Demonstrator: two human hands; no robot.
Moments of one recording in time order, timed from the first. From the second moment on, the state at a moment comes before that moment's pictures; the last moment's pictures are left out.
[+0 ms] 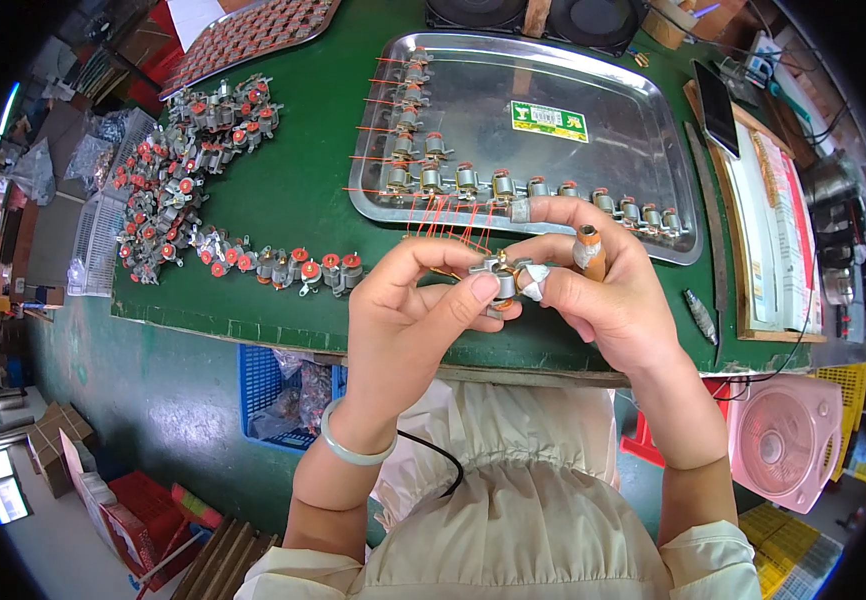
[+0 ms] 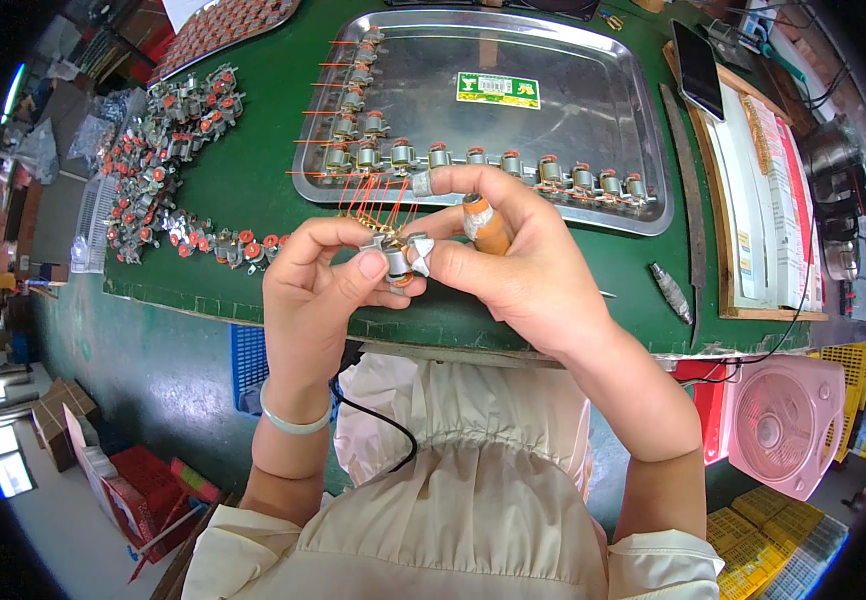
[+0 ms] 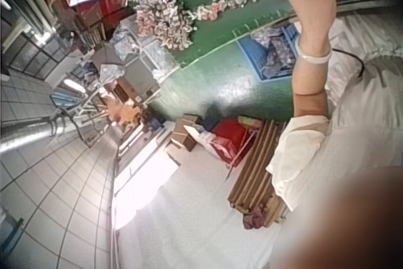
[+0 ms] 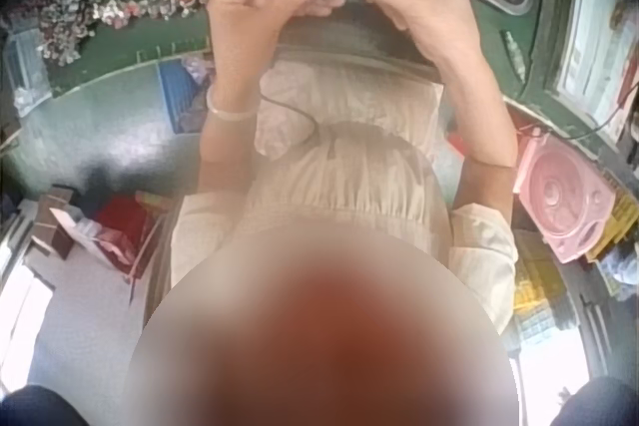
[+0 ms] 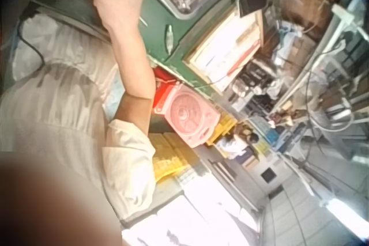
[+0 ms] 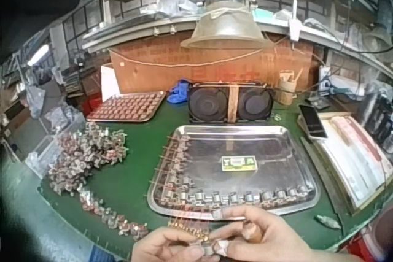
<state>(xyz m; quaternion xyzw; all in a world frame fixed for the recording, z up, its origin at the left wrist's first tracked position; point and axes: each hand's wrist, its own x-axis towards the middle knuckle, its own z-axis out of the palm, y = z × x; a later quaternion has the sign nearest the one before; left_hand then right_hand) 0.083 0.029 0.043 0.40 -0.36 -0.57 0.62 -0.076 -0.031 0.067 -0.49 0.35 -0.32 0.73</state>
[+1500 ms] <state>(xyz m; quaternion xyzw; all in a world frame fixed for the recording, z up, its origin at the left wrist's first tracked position) 0.075 0.020 0.043 0.40 -0.35 -0.57 0.62 -0.083 -0.029 0.057 -0.48 0.38 -0.37 0.70</state>
